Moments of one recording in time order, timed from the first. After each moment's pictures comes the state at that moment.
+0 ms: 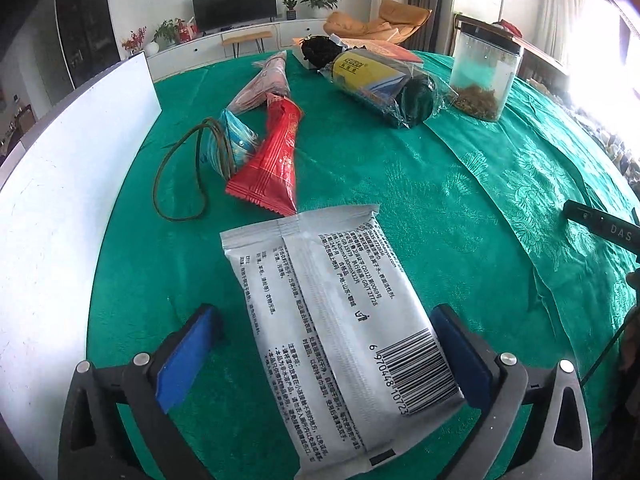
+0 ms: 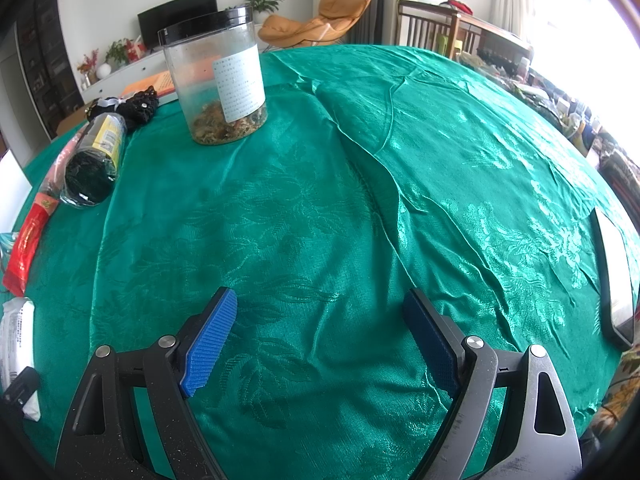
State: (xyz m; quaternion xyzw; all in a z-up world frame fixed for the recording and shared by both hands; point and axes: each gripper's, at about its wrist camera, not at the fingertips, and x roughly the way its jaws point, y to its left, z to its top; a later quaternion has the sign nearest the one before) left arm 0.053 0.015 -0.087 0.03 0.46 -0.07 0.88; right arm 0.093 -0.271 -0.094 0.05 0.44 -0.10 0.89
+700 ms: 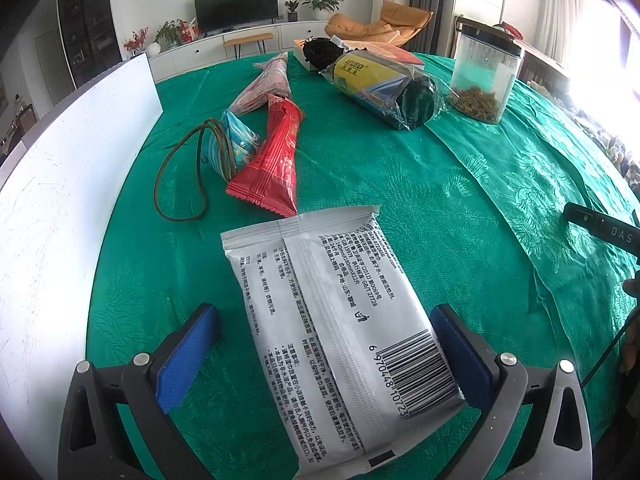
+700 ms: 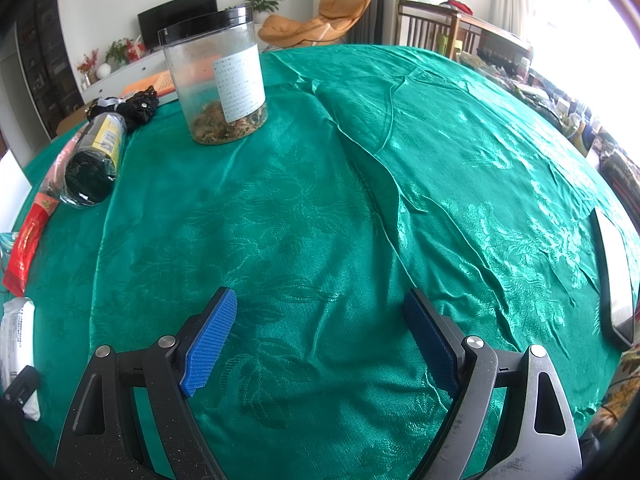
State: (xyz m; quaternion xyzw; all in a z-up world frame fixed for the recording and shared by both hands) left arm 0.054 0.014 -0.087 0.03 0.46 -0.07 0.89; right arm 0.092 -0.272 -0.094 0.05 0.44 -0.10 0.89
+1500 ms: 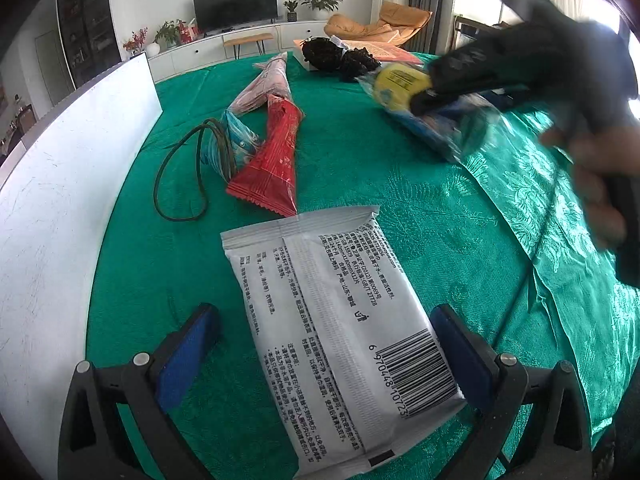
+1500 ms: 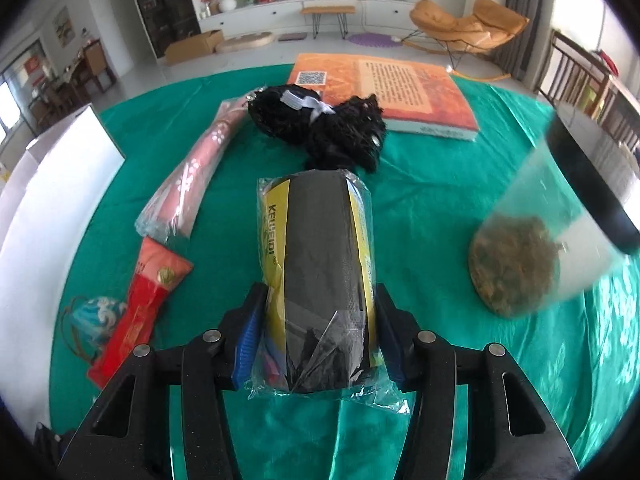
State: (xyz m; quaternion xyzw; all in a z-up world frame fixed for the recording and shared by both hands) left arm 0.054 0.014 -0.087 0.03 0.46 -0.07 0.88; right arm 0.227 -0.137 -0.067 -0.01 0.49 0.12 0.86
